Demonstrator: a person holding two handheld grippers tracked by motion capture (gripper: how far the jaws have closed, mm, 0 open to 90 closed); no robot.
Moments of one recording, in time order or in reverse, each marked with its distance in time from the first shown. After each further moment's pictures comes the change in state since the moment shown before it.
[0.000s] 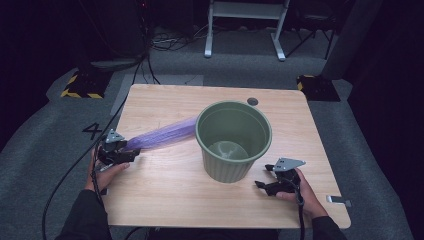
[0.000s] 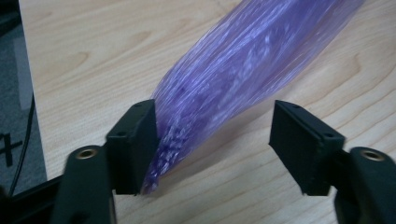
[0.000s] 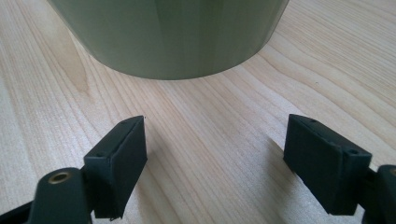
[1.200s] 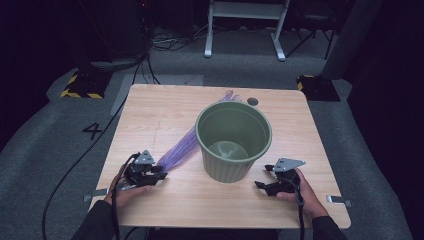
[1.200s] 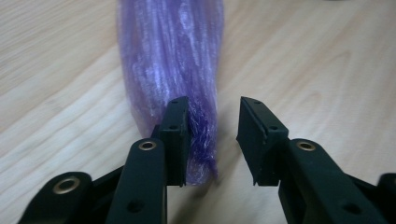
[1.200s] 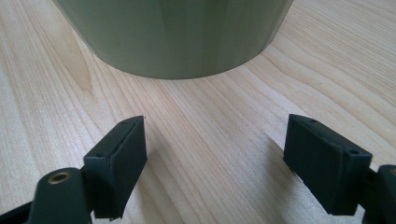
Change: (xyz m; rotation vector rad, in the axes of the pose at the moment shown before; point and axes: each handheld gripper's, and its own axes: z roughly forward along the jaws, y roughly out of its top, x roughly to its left) left arm -0.109 -0.004 -0.004 0.097 -0.357 0.237; right arm 0.000 0.000 0.000 0.000 0.009 -0.006
